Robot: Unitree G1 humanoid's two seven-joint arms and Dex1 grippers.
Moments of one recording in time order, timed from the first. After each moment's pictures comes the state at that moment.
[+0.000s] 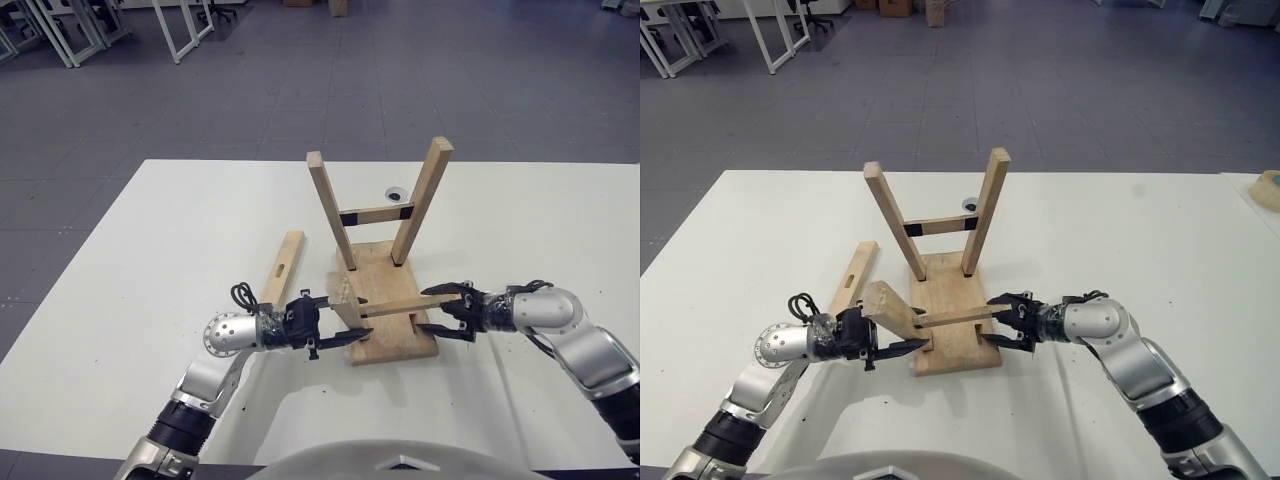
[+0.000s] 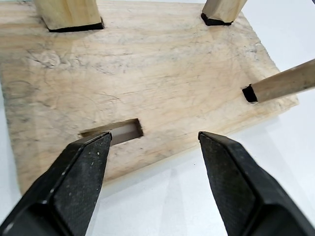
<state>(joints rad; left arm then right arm) 0.03 0.47 -0.31 -0.06 -0.34 -0.26 -1.05 -0.10 -0.81 0.33 -0.24 0.08 0.28 0.93</state>
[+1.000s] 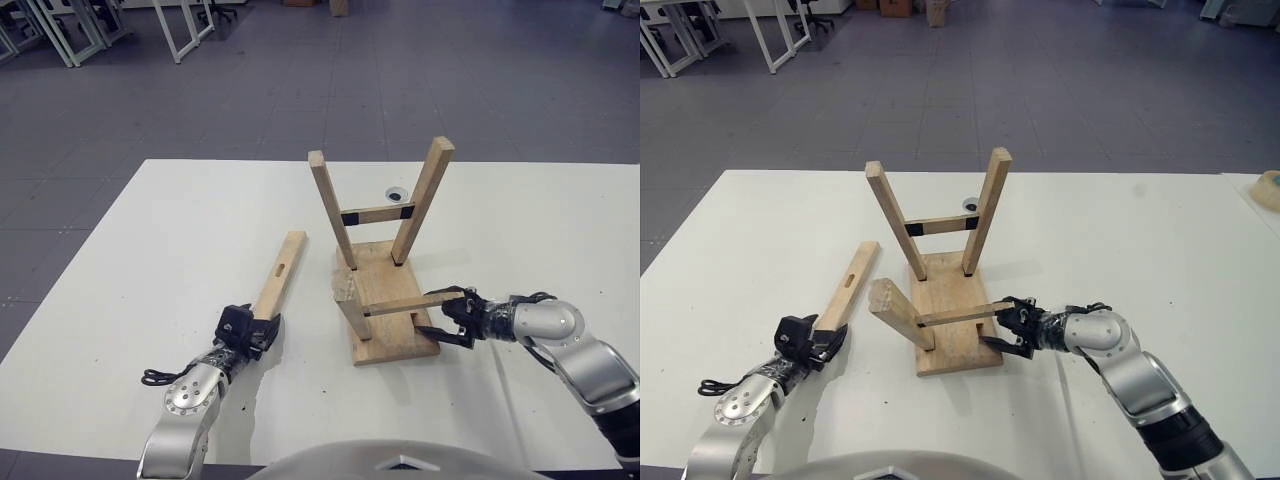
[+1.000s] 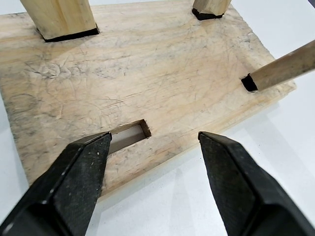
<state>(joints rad) 0.41 0.33 0.01 -0.33 -0.13 0.33 -0.31 -0.03 -0.78 0.29 -0.30 0.09 0.36 0.86</state>
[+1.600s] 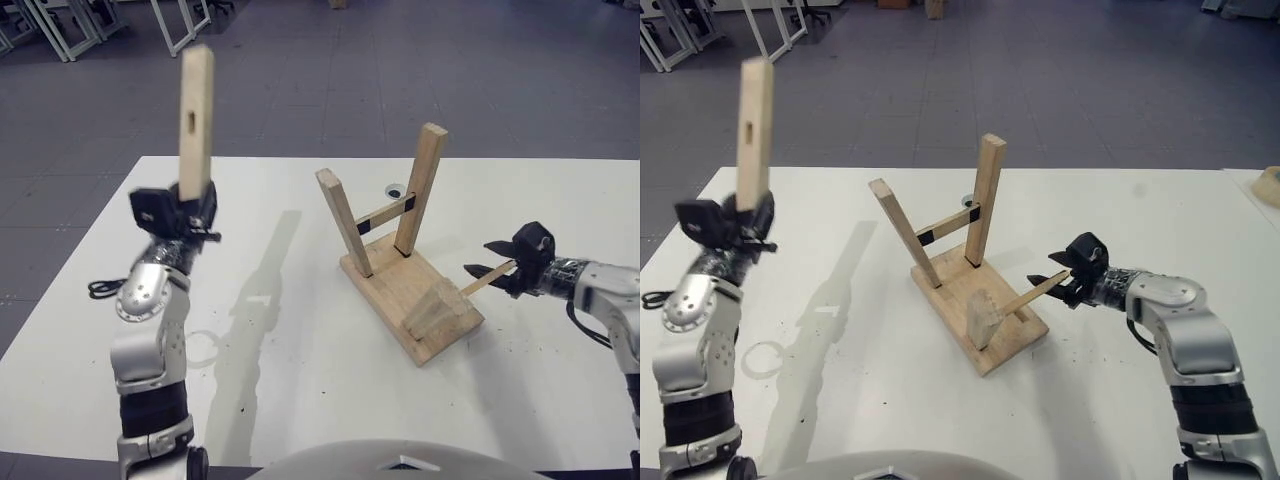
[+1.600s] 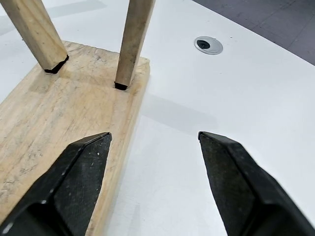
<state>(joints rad) -0.15 0.32 0.34 -0.27 -0.34 0.29 -0.22 -0.15 -0.77 -0.06 -0.14 0.31 0.59 0.83</state>
